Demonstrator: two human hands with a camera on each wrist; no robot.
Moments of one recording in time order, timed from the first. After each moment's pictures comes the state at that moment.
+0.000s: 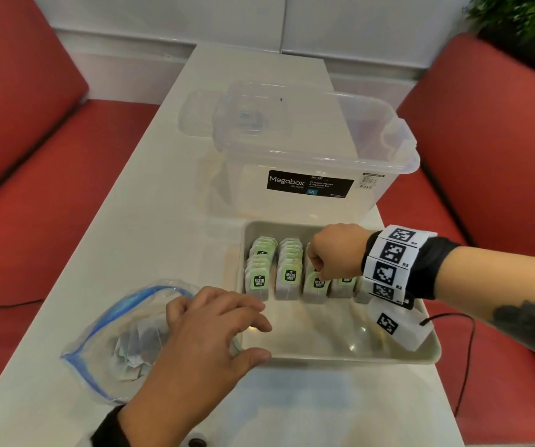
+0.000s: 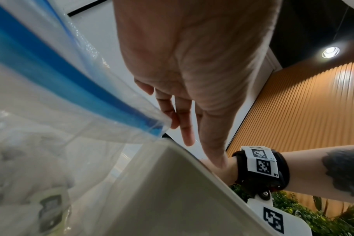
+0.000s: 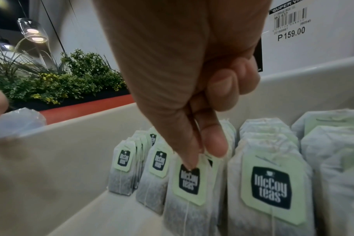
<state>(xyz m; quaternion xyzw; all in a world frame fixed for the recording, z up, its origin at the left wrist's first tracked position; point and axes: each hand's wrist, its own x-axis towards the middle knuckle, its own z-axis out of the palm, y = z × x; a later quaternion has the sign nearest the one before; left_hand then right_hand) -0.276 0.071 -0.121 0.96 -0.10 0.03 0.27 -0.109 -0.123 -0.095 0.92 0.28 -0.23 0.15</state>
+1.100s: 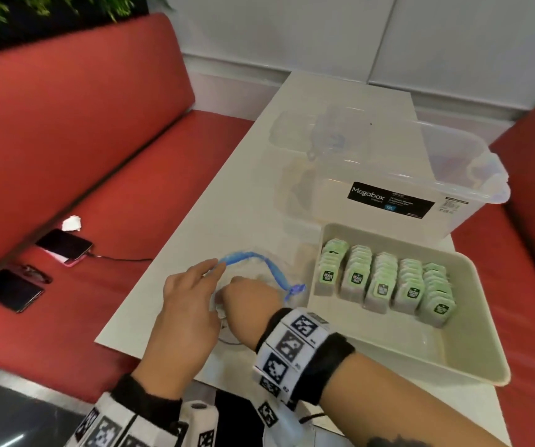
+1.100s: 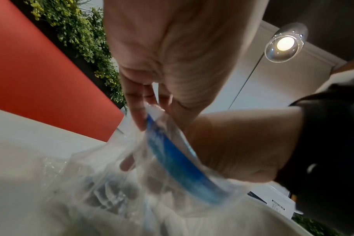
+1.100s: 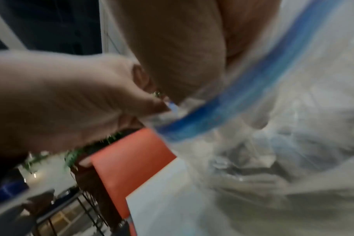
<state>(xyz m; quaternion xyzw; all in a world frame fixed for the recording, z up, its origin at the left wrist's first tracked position) -0.335 0.151 -0.141 0.95 0.14 0.13 0.26 -0.263 0.058 -0.114 0.88 0.43 -0.18 -0.03</state>
